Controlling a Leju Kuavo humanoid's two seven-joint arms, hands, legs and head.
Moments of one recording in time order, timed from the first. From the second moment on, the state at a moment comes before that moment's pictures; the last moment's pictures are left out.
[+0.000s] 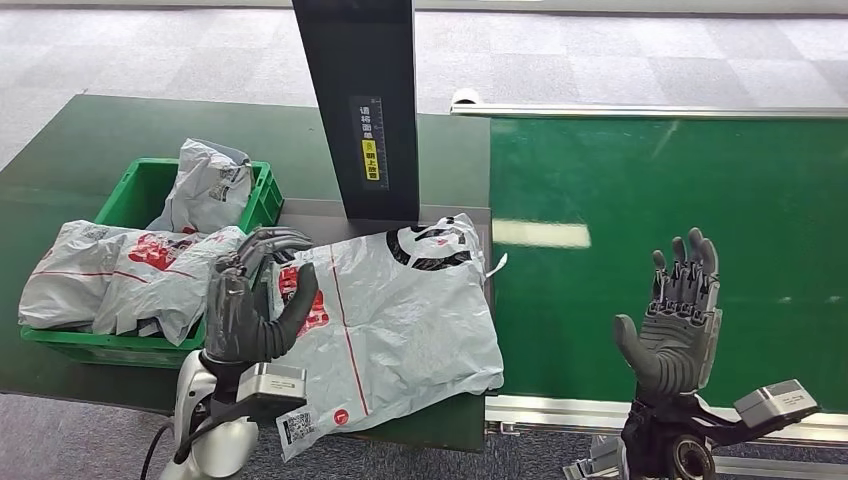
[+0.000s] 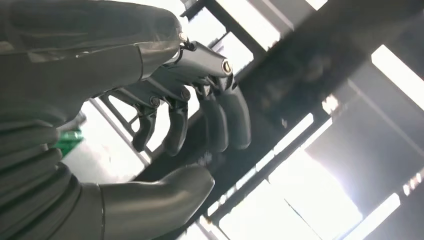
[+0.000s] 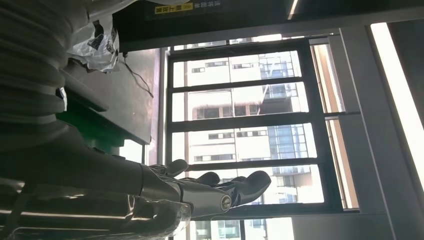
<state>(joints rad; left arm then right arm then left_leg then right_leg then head) -0.12 -0.14 -0.35 -1.63 -0.74 0.38 -0.51 -0.05 0.18 -0.18 -1.62 -0.18 0.33 -0.59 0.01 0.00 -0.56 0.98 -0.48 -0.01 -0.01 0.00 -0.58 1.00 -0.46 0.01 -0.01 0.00</state>
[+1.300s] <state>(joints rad) -0.34 -0.21 -0.46 -0.76 -1.04 0.30 -0.41 -0.10 0.19 -0.20 -1.58 -0.13 0.37 -0.58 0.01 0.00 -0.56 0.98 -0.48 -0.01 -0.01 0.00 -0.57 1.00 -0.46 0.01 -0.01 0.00</state>
